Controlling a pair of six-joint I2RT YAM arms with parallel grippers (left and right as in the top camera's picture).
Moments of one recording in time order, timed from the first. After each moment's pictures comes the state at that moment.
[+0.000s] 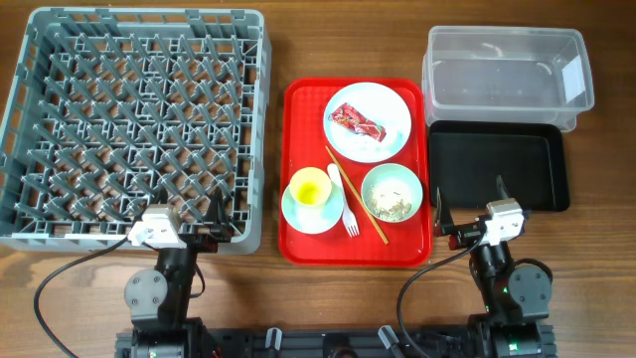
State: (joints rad) left arm 0.05 0.01 0.01 -0.06 0.13 -0.22; right arm 0.07 0.02 0.01 0.00 -0.08 -0.08
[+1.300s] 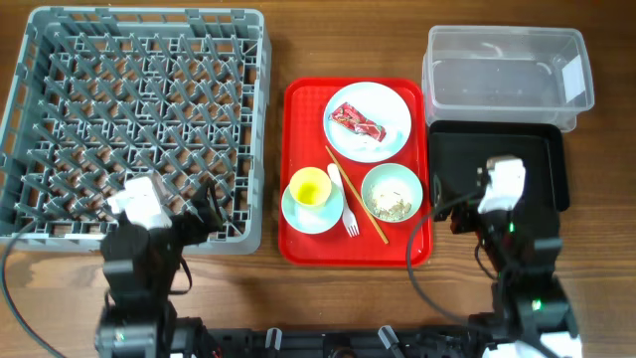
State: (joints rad) left arm 0.05 0.46 0.46 -0.45 0.09 -0.31; right arm 0.07 0.60 0.42 -0.28 -0.10 0.04
